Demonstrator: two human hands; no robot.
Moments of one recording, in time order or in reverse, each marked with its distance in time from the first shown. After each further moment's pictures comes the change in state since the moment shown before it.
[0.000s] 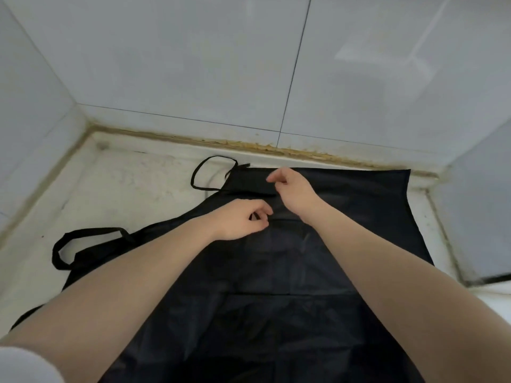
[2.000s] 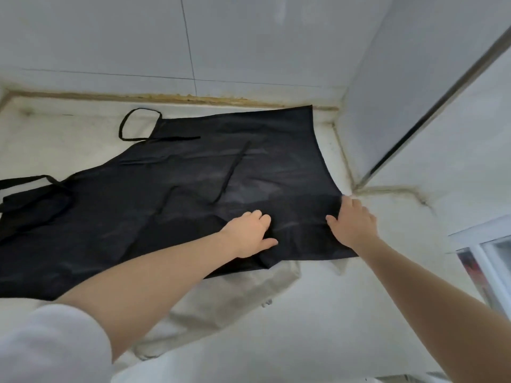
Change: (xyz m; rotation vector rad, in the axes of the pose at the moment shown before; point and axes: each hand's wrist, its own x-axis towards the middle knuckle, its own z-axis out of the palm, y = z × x) left_hand -0.041 0.131 0.196 0.518 -0.110 0.062; right_hand -0.239 0.196 -0.126 -0.790 0.208 0.461
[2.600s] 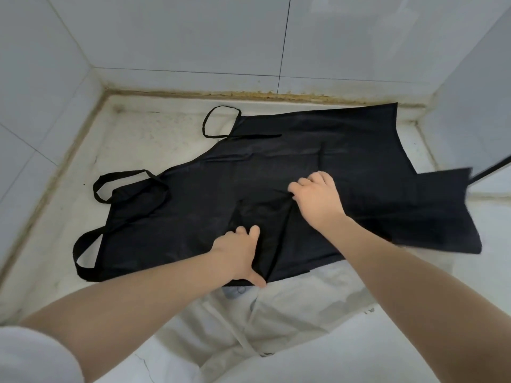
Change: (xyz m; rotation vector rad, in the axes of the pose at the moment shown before) left_hand -0.116 -0.134 0.014 0.108 -0.204 -0.340; right_hand -0.019 -0.234 0.028 -0.287 0.330 -0.700
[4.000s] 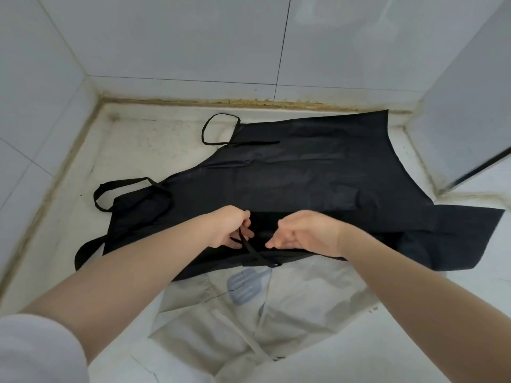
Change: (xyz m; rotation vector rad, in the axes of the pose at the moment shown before) left_hand 0.026 -0.044 -0.042 -1.387 -0.236 -0.284; right_hand -0.035 -0.025 -0.046 1.759 -0.787 0.310
